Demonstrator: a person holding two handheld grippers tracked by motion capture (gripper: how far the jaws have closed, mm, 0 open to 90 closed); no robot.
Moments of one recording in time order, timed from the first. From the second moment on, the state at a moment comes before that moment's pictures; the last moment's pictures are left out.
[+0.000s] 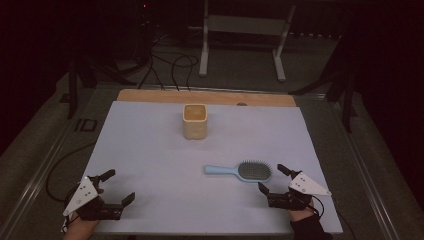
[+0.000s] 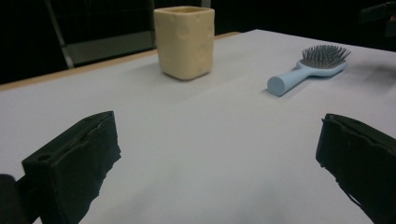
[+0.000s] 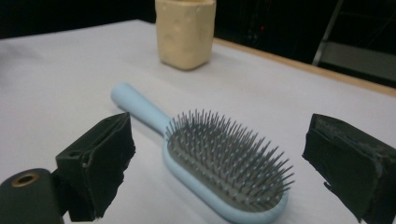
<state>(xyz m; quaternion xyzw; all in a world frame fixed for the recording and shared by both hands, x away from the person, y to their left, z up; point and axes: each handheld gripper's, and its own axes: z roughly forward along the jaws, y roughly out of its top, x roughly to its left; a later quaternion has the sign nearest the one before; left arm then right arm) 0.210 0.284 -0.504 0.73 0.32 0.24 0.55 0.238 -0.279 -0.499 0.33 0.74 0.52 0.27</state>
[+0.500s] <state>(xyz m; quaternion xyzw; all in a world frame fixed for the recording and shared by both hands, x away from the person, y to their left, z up) 0.208 0.284 -0.505 0.73 0.32 0.25 0.55 0.239 -0.269 -0.505 0.32 0.76 0.50 0.26</state>
